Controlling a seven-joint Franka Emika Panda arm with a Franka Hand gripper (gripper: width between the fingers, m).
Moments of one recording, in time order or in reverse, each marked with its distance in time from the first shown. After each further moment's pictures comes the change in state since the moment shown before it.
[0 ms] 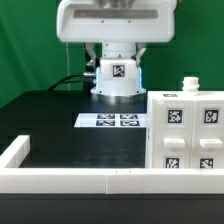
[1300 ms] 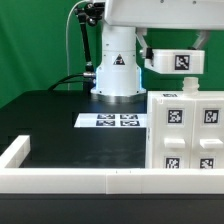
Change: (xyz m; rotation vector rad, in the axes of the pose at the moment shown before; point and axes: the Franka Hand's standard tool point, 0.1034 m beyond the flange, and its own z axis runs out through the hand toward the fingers) arm 0.072 -0.059 -0.009 -0.027 0.013 -0.081
